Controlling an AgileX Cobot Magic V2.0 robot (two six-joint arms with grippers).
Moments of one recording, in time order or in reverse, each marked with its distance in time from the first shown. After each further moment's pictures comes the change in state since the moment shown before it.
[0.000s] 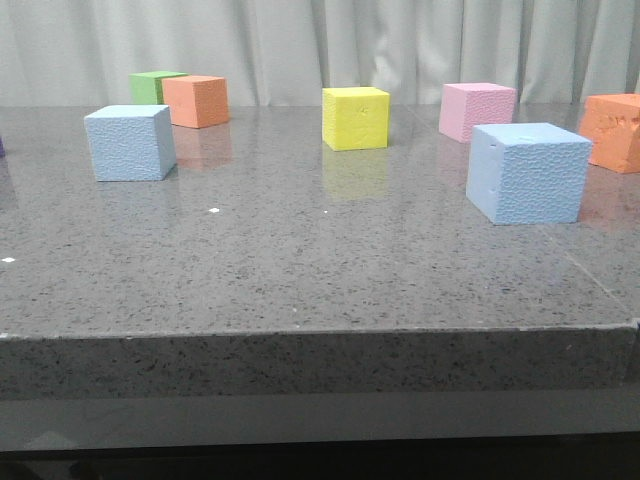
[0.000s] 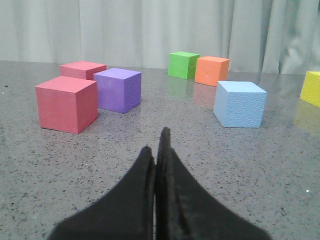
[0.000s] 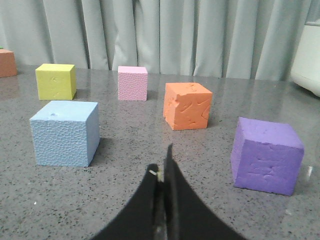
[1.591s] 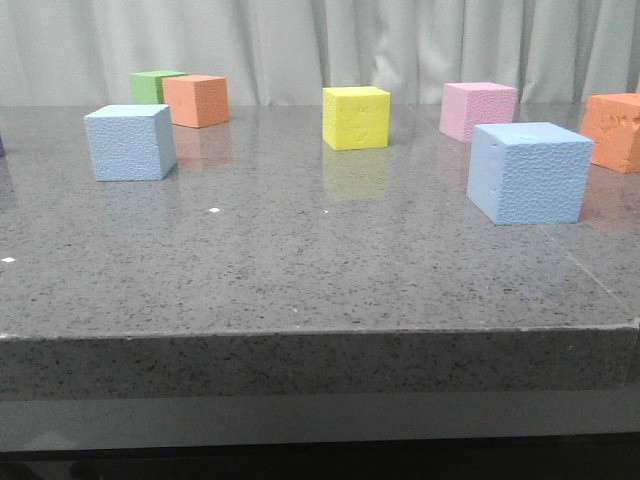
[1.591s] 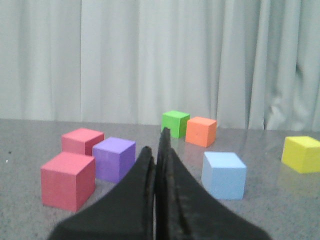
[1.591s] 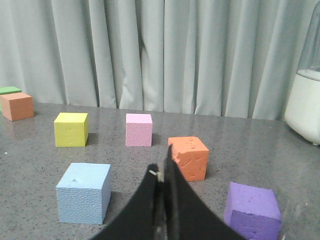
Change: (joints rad) left arm 0.000 0.009 -0.299 -0.004 0.139 0.000; right arm 0.000 0.028 -0.388 0.000 0.312 0.000
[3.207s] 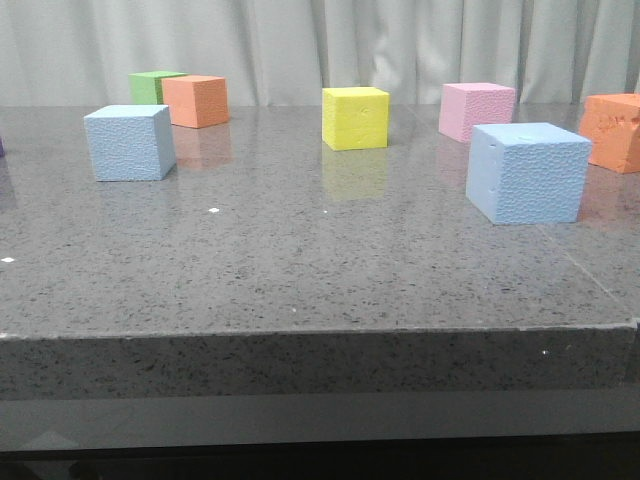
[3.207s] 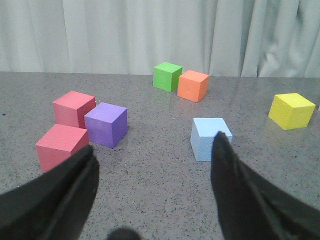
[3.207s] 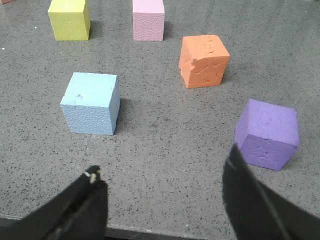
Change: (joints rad) left arm 0.000 0.320 -0.396 0.000 0.389 0.000; right arm 0.000 0.413 -0.308 0.000 0.409 0.000
